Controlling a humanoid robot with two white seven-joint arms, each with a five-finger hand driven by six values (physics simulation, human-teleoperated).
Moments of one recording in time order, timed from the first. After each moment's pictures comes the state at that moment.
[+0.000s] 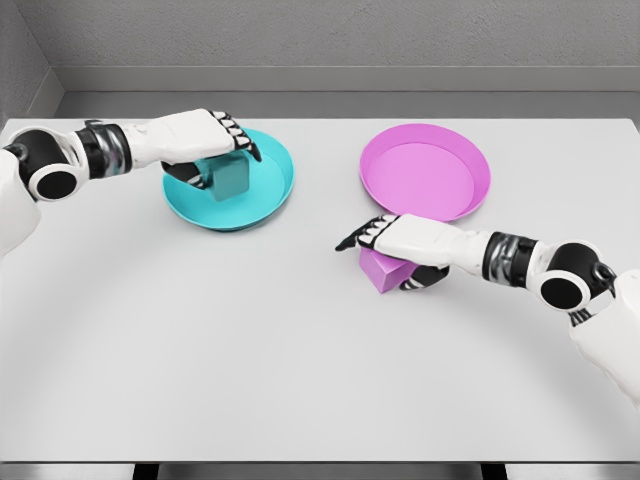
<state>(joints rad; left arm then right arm) -0.94 0.57 -0.87 -1.07 -0.56 -0.61 -0.30 -0.43 -0.55 0.54 -1.58 0.46 -0.40 0.61</state>
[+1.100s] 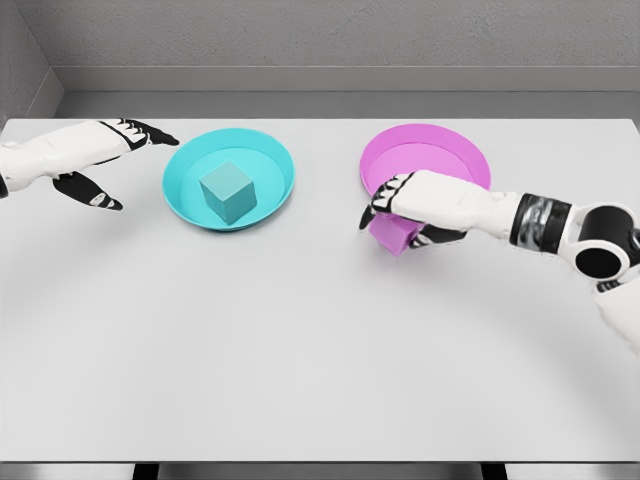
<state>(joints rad) -0.82 0.91 -0.87 -1.21 -0.16 -0.61 -0.29 -0.50 -0.55 0.42 -1.56 0.45 -0.55 0.61</state>
